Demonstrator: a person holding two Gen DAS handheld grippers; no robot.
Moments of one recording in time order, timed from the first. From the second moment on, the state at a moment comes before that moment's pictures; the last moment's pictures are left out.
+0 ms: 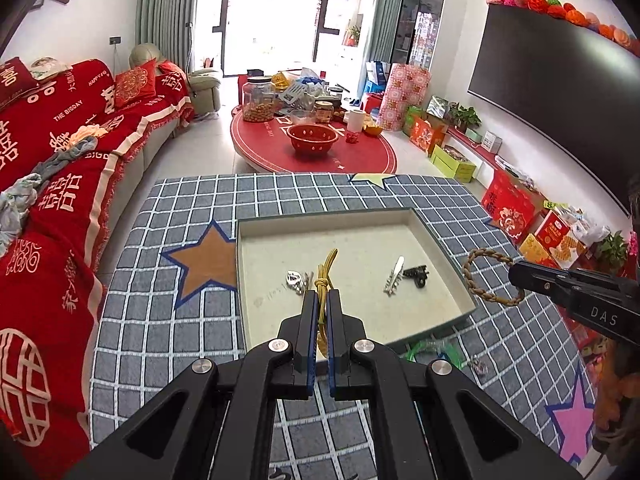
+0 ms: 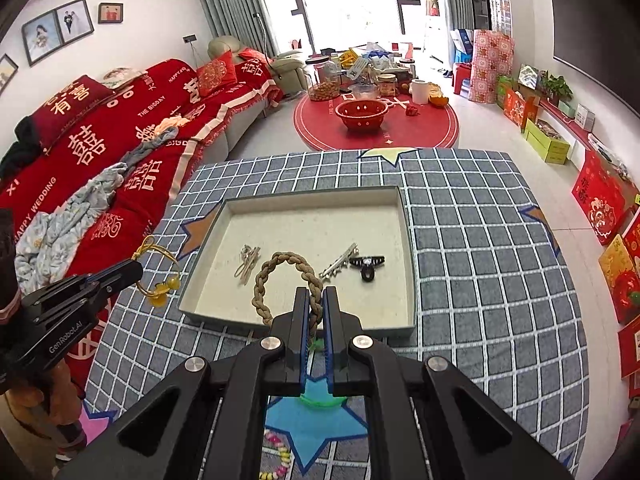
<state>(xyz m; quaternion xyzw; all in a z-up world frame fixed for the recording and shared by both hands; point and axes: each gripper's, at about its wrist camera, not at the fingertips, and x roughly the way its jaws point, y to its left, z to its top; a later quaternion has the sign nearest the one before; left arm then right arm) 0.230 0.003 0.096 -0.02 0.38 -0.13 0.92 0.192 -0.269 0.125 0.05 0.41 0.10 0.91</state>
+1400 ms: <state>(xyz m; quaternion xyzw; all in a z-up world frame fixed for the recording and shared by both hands) 0.386 -0.064 -0.025 0.09 0.46 -0.05 0.88 0.367 -0.294 -0.009 0.11 0.49 0.04 0.86</state>
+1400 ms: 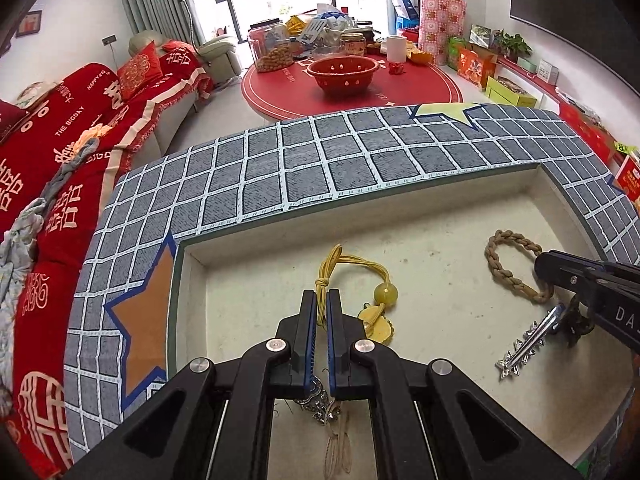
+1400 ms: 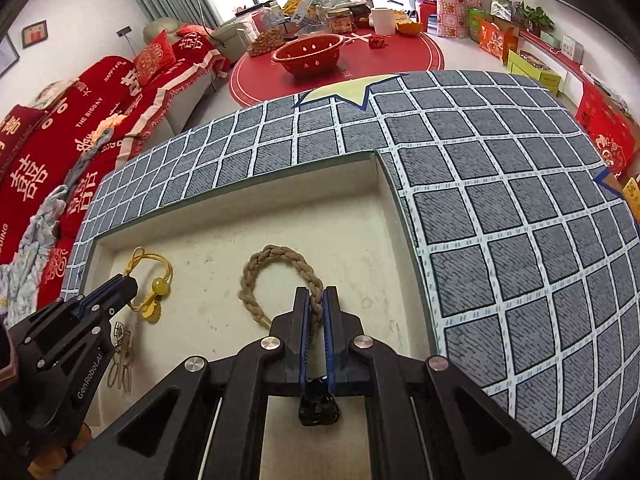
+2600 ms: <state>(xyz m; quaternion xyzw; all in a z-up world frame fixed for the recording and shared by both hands) 0.319 -0.043 0.037 0.07 0.37 -0.04 0.92 0.284 -0.304 0.044 0.19 0.44 0.08 0.87</state>
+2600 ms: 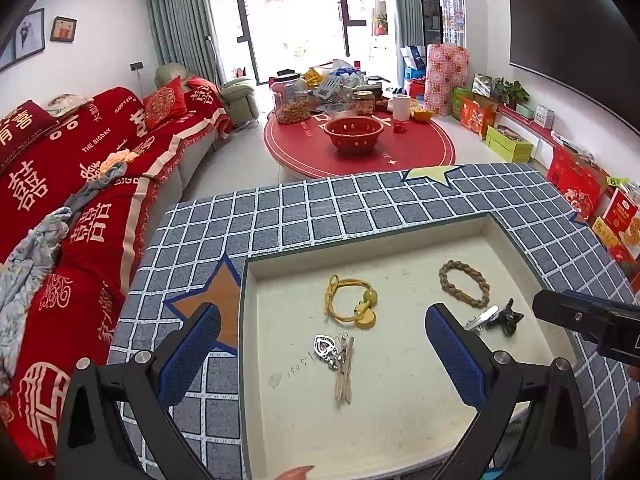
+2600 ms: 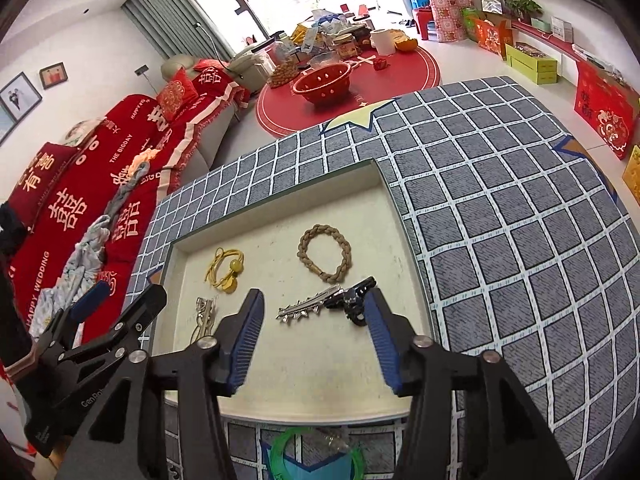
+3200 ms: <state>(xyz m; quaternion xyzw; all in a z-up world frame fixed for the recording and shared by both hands) 0.183 -0.008 0.044 0.00 0.38 -0.11 0.92 0.181 -0.291 0.073 0.17 0.42 0.12 0.88</state>
